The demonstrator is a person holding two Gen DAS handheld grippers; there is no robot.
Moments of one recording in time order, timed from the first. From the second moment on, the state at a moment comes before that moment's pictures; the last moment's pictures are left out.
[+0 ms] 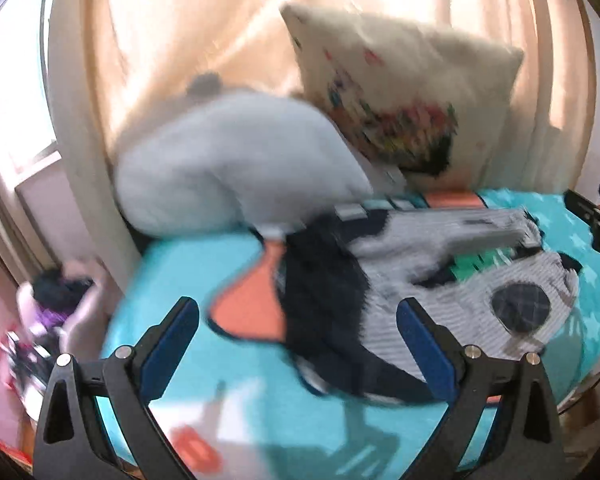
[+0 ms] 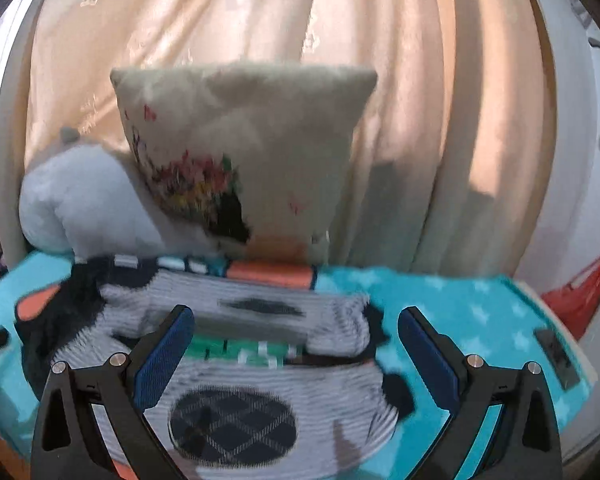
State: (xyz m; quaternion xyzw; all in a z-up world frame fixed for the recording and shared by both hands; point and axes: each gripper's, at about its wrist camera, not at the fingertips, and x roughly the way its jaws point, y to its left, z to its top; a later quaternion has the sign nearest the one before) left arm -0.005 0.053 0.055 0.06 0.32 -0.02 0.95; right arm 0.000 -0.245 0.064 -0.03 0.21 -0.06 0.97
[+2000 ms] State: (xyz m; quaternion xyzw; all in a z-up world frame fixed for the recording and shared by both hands) left arm 0.222 0.022 -0.041 0.02 0.48 -0.17 0.86; right arm 0.222 -0.314 -0.034 -0.05 0.48 0.14 0.86
